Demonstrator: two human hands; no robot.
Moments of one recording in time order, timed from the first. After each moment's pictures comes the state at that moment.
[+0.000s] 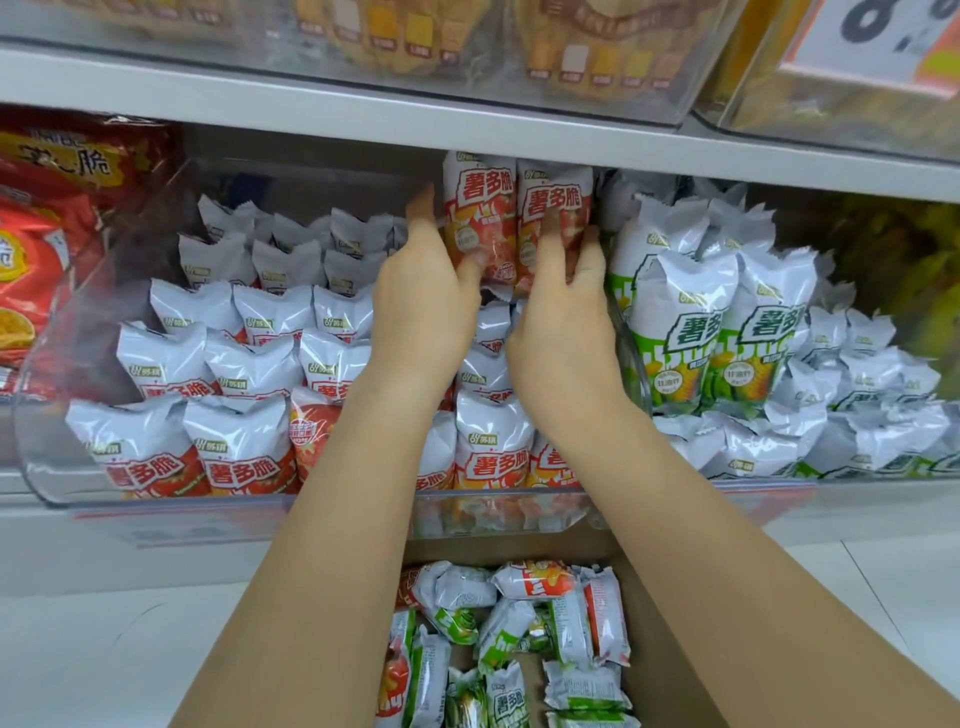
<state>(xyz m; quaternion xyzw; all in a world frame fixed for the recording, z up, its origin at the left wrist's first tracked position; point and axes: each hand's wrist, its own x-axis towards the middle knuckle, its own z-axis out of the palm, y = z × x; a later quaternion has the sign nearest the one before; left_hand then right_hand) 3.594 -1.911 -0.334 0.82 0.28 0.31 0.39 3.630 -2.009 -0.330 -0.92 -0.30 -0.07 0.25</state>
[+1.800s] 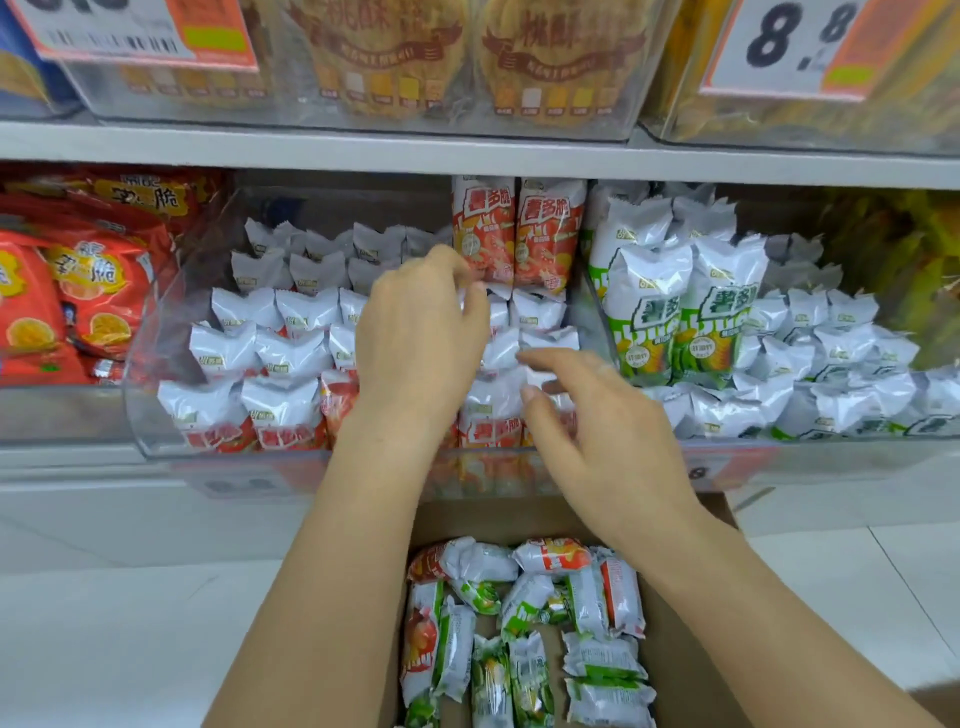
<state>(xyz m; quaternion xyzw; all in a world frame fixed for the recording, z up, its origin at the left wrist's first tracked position) 3.537 -1.952 -0.309 0.88 0.28 0.30 0.23 3.570 -2.104 -0.326 -0.85 -0.42 -0.04 0.31</state>
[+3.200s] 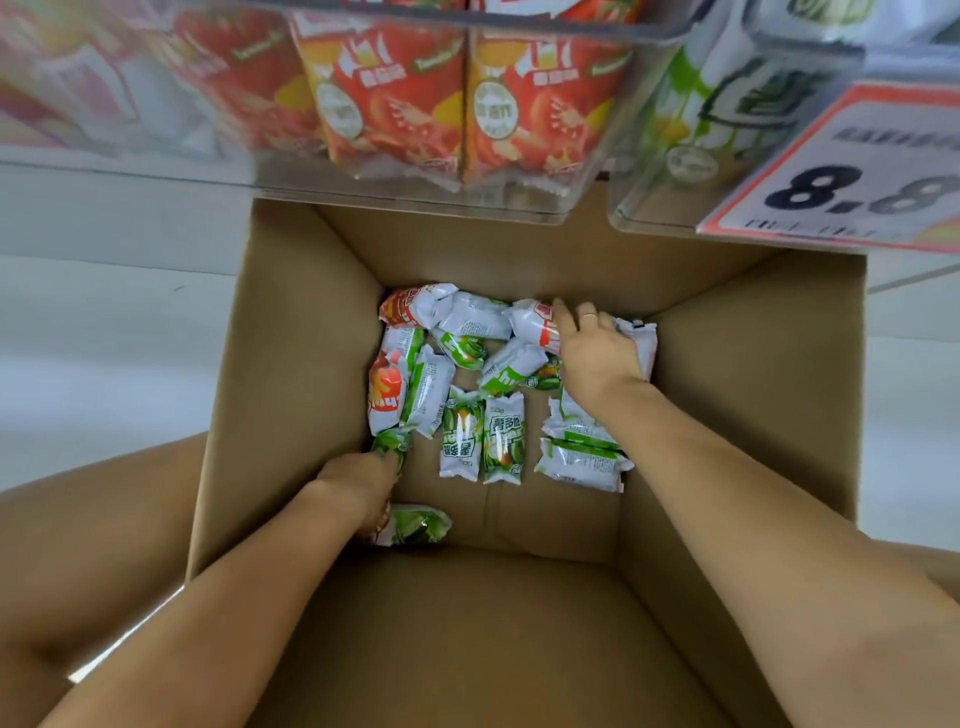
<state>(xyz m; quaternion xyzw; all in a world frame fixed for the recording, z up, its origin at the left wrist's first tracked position) 3.389 -2.054 -0.658 0.79 0.21 -0.55 0.13 3.635 -2.167 -0.668 -0.86 -0.43 0.24 -0.11</state>
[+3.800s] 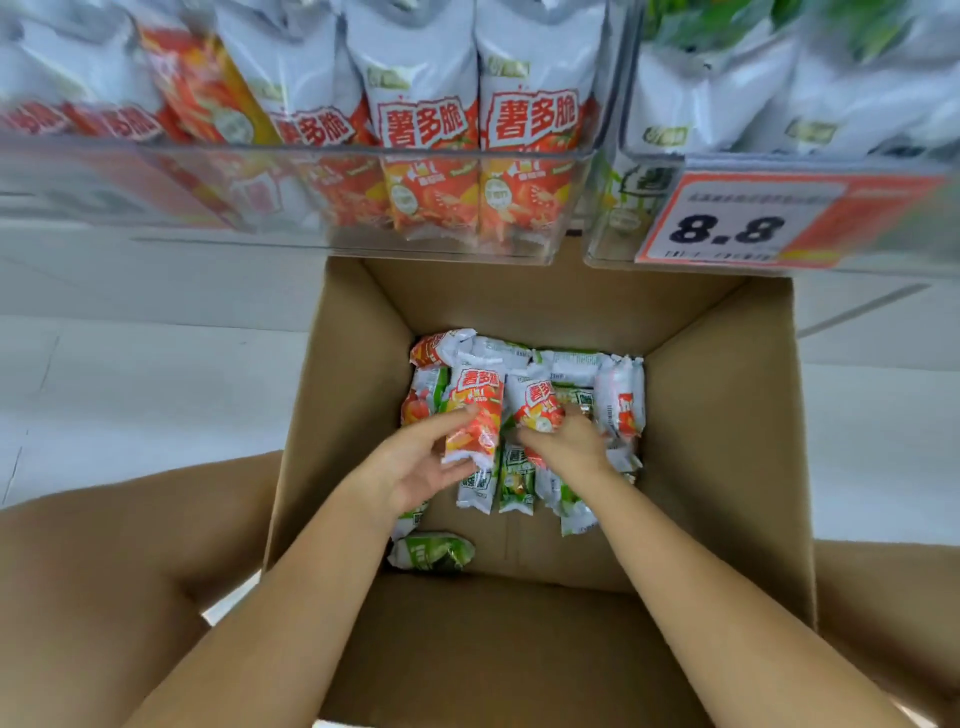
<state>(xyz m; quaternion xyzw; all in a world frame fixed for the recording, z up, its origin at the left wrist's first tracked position) 3.431 -2.062 -0.572 0.27 0.53 -0.08 0.80 3.560 -2.189 -0.643 -0.83 -0.07 0.45 0.32</state>
